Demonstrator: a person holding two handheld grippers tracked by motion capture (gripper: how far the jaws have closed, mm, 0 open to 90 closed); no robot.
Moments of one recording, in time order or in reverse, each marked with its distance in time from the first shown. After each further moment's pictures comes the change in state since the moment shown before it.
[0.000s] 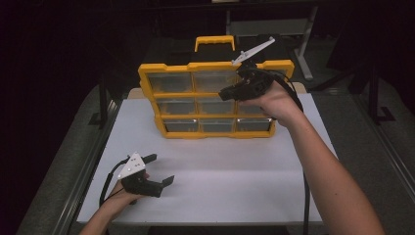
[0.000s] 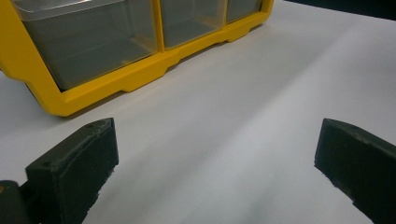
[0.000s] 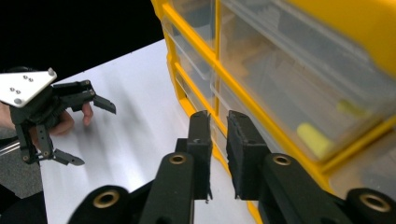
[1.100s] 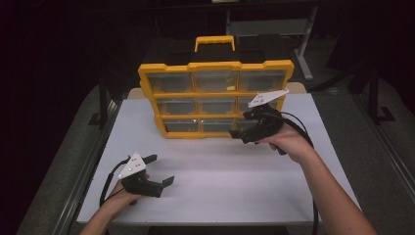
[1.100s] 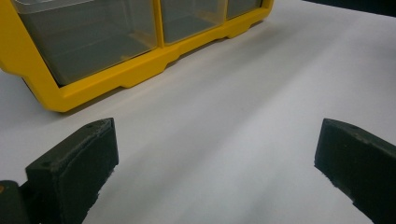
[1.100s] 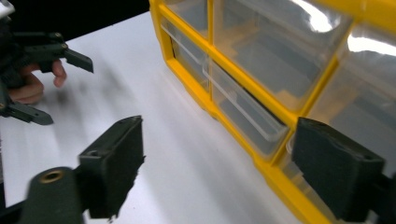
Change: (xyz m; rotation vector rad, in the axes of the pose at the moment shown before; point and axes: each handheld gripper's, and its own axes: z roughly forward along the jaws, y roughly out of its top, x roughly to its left) left arm 0.000 -0.002 0.001 0.008 -0.004 -0.003; right arm 0.005 -0.103 0.024 -0.054 -0.058 0.038
